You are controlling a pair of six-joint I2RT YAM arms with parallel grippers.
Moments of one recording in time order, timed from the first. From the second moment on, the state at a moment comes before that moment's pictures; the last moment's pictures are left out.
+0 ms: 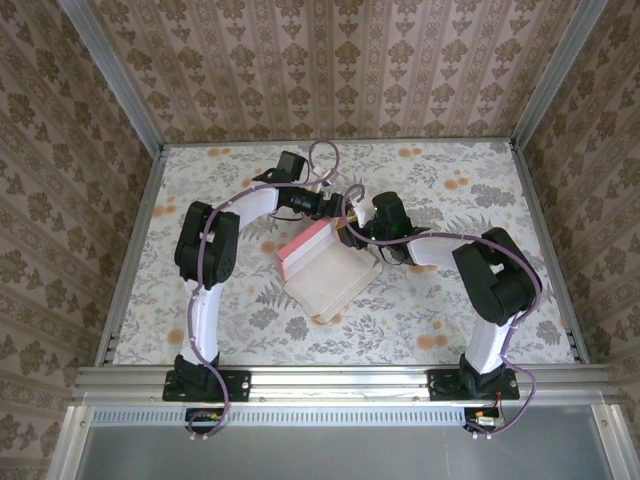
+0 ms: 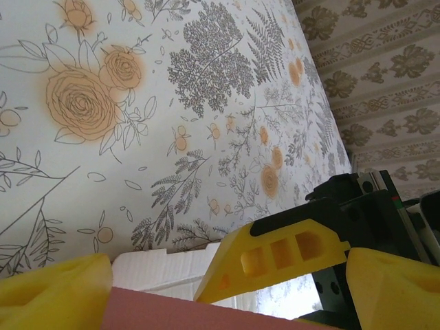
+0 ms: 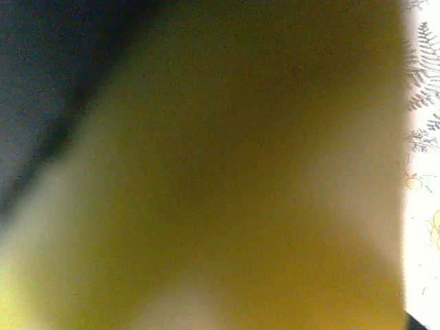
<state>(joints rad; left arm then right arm) -0.47 2.18 1.62 -0.40 1.00 -0.21 0.46 1.81 0.93 0.29 -0.34 0.03</state>
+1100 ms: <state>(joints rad) -0.44 2.25 1.70 -0.46 1.16 -0.19 0.47 1.87 1.05 0.23 -0.33 0.04</state>
